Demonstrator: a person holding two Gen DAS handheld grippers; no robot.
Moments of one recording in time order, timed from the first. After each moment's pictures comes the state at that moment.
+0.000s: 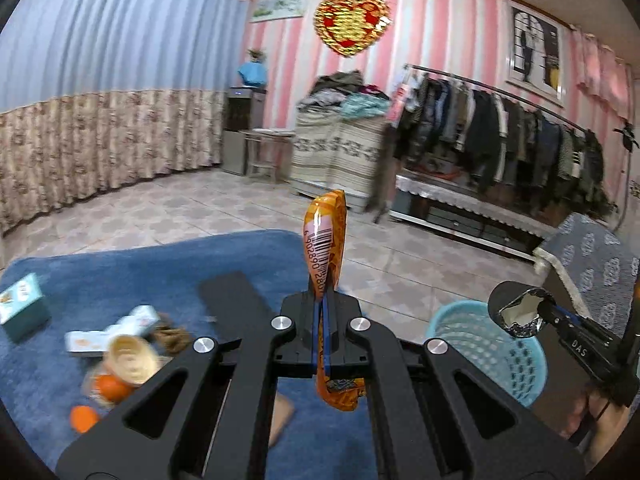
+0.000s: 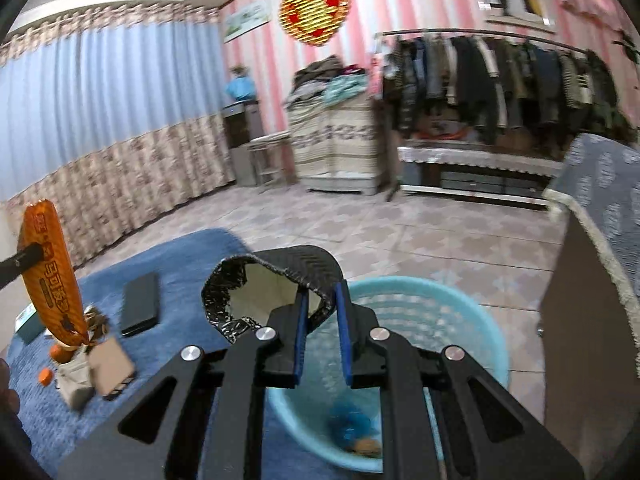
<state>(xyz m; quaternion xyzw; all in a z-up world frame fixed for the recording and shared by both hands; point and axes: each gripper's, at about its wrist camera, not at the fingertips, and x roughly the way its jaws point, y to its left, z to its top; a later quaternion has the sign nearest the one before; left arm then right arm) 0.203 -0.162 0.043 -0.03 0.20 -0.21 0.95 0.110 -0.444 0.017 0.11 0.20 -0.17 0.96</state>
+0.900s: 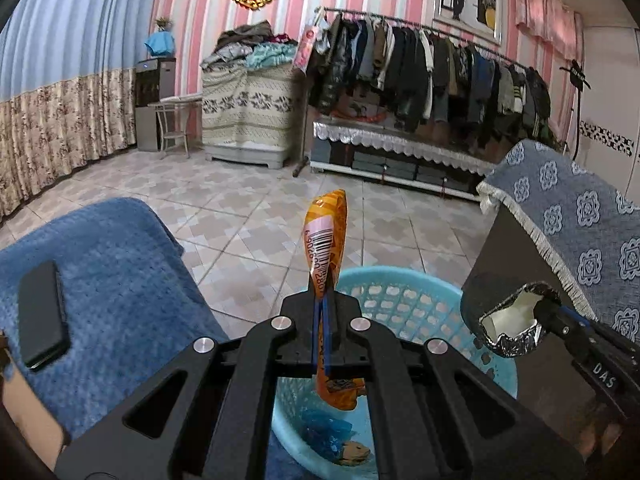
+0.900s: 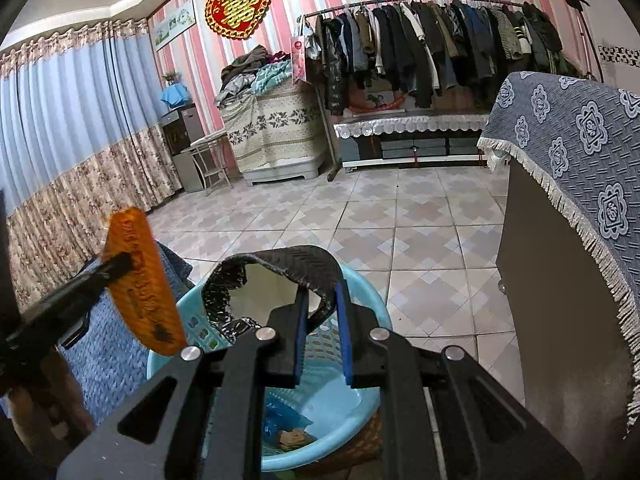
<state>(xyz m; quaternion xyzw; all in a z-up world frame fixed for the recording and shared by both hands) 0.226 -0.373 -0.039 0.03 0.26 -0.33 0.91 0.091 -0.542 -0.032 0.18 0.22 -0.24 0.93</state>
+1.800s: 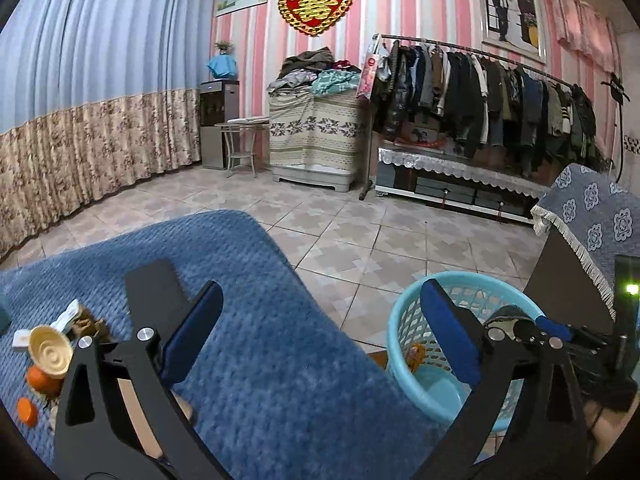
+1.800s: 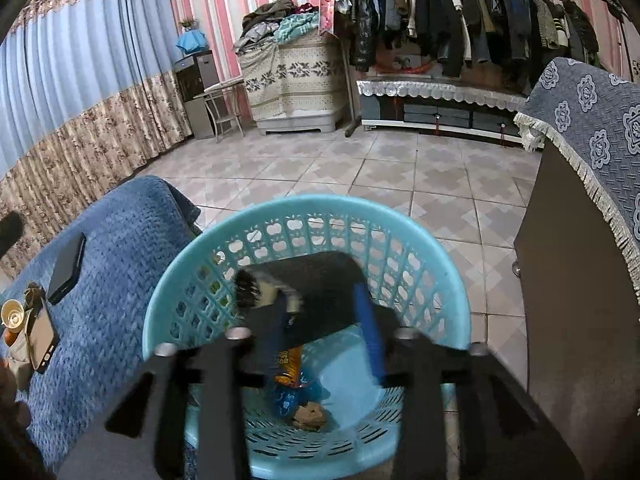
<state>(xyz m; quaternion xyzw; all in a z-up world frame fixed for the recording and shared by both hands) 0.207 -0.260 -0.001 0.03 0.22 -0.22 0.95 0.137 -0.511 -0.065 0.15 0.31 -0.21 0.92</state>
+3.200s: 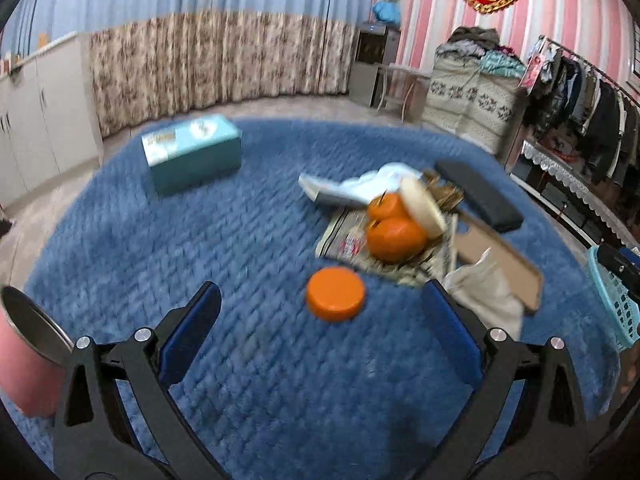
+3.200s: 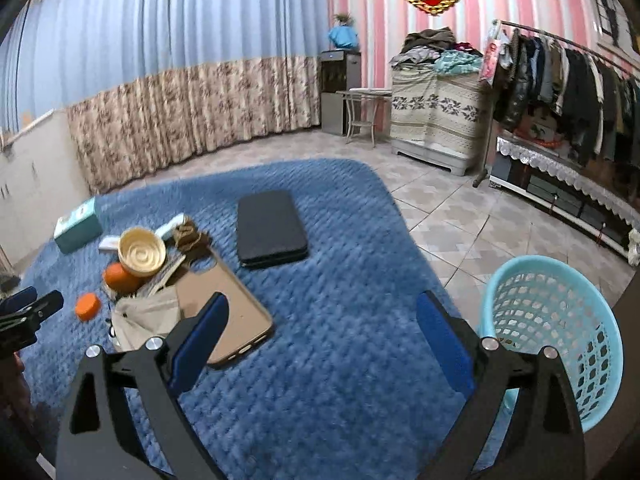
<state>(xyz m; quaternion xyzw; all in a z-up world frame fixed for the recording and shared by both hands) 0.196 0.070 -0.073 -0.06 0.34 0.00 0.94 0.190 -0.246 -0.030 0.00 0.29 0.00 0.96</state>
